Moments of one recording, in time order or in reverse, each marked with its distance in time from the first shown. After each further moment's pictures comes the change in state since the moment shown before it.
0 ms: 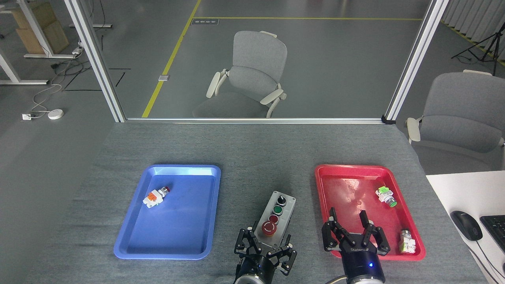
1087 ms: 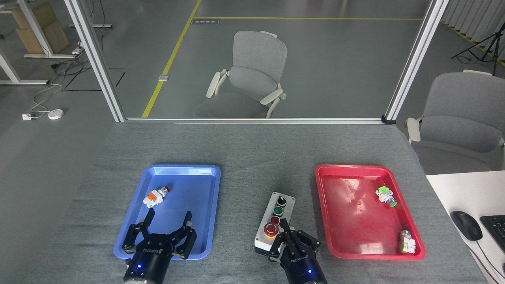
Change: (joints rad) left arm 0.385 0.370 0.600 -0.702 0.085 -0.292 -0.003; right arm -0.045 0.064 0.279 0.150 0.111 0.017 0.007
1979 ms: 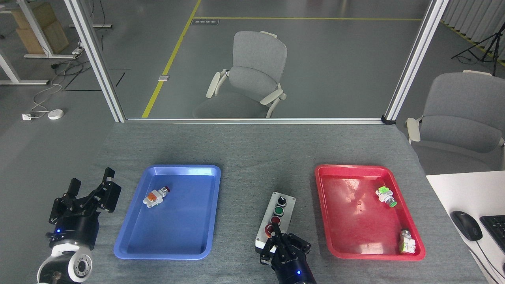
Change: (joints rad) left arm -0.113 0.018 0.400 0.049 0.258 -0.164 -0.108; right arm -0.042 0.010 0.042 0.127 0.000 0.061 -0.040
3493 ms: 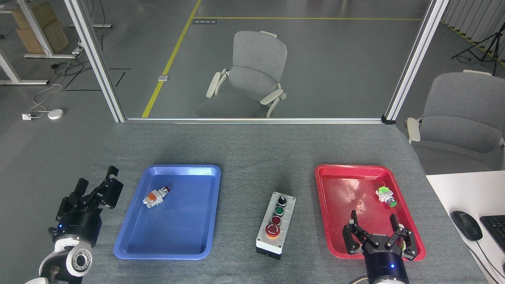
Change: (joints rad) left arm -0.027 0.000 -0.001 0.022 0.097 -0.006 -0.081; right arm 0.096 -0.171 -0.348 -0.281 -0.070 0.003 0.023
